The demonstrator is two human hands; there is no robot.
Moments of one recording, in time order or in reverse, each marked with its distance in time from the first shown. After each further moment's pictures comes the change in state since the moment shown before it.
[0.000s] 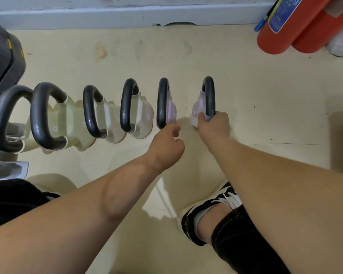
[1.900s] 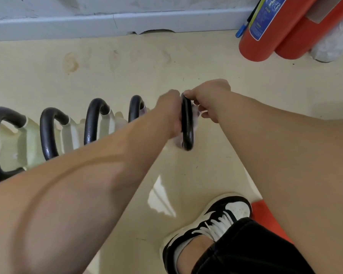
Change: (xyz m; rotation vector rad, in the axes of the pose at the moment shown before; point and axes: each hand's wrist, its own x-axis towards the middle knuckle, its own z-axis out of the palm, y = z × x) left_hand 0.108 0.130 0.031 -1.012 -0.146 -0.444; right_hand 0.086 -0.103 -0.068 0.085 -0.192 0.277
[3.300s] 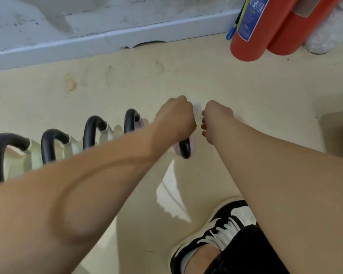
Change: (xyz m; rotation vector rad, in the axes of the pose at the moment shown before) left_hand 0.014 0.003 0.019 2.055 0.164 0.721; right_hand 0.016 0.042 -0.005 0.495 0.107 0.308
